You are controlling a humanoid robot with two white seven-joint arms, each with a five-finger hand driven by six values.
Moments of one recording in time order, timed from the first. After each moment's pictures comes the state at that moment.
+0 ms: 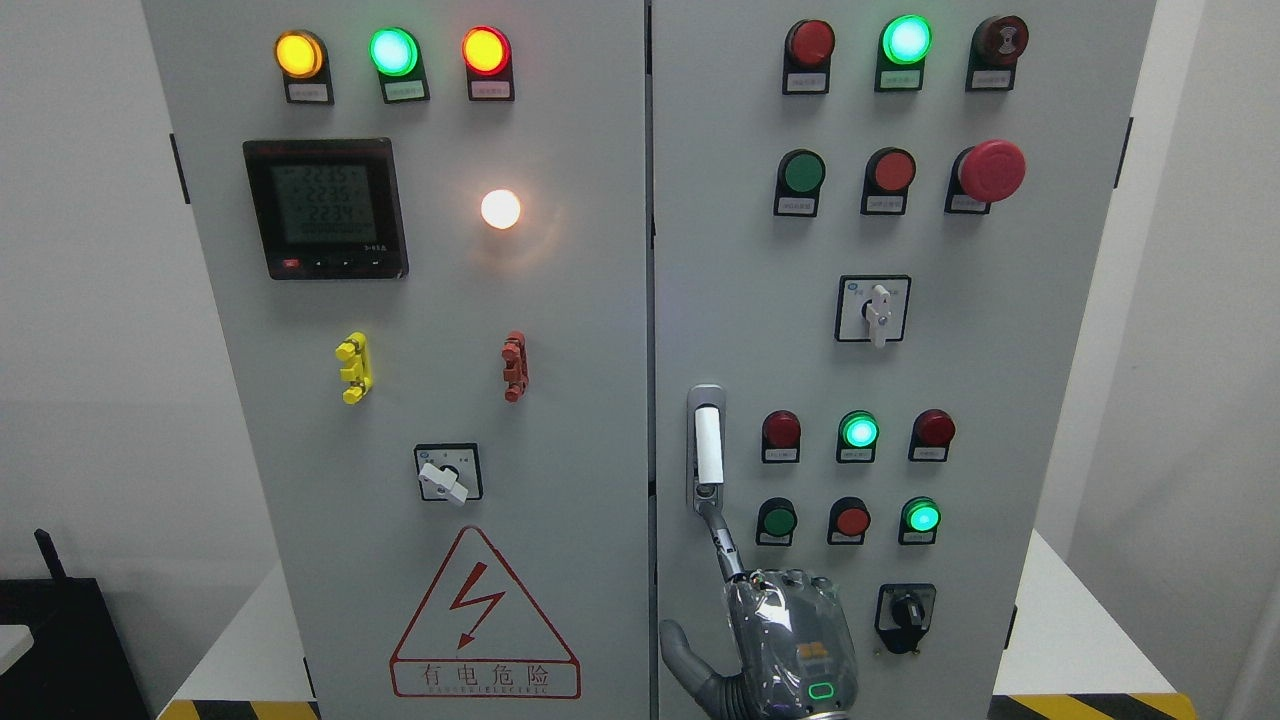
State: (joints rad) left arm 0.11 -0.05 0.00 0.00 0.11 -0.11 -0.07; right arm -0.32 0.08 0.35 -1.68 1.35 0.16 -0.13
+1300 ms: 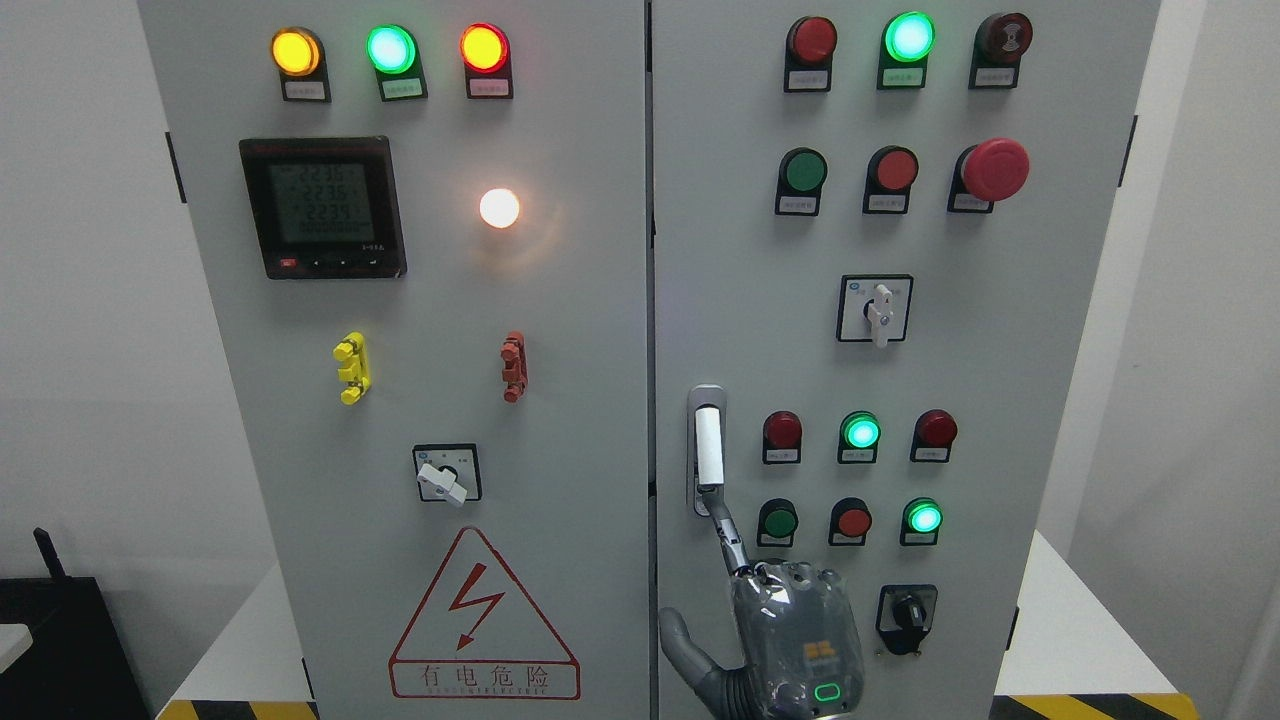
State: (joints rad) left arm 0.11 -0.05 0.00 0.00 0.11 -0.11 -0.07; right arm -0.30 0.08 0.35 -1.70 1.35 0.10 -0.24
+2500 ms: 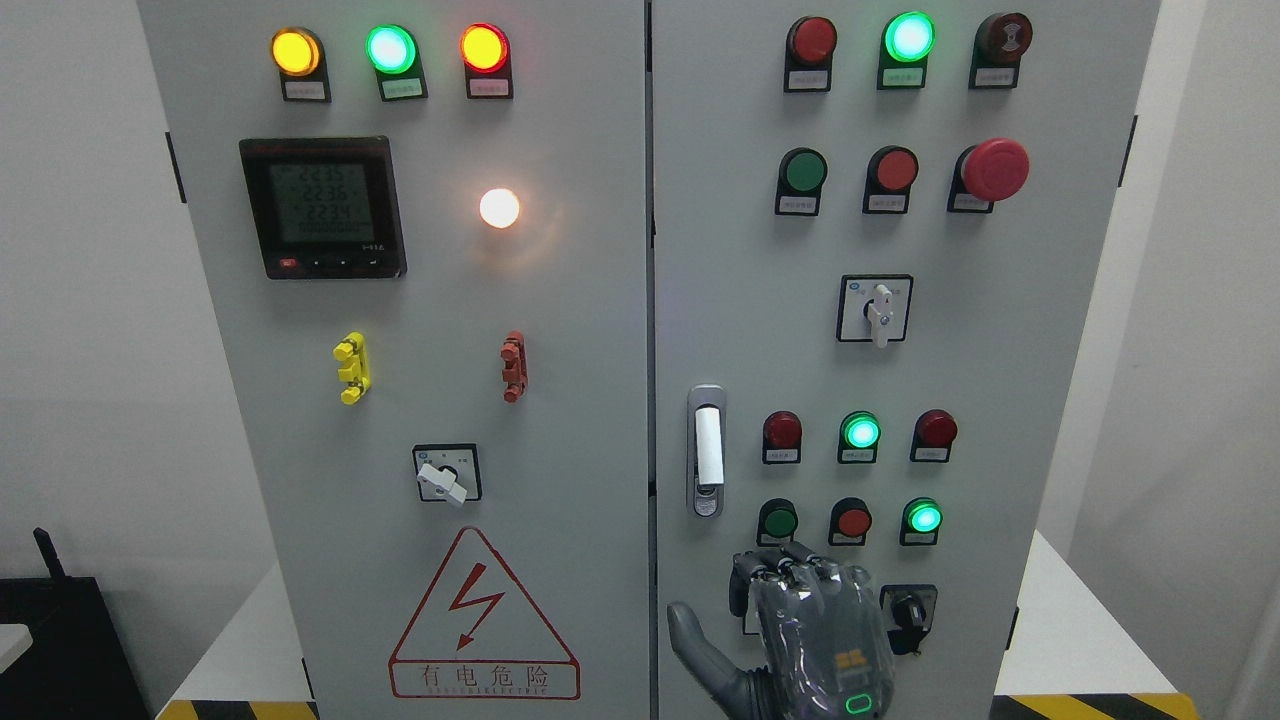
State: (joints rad) left arm 0.11 -0.05 0.00 0.00 0.11 -0.11 -0.07; right arm -0.30 0.06 0.31 -1.76 1.35 0.06 -0.31
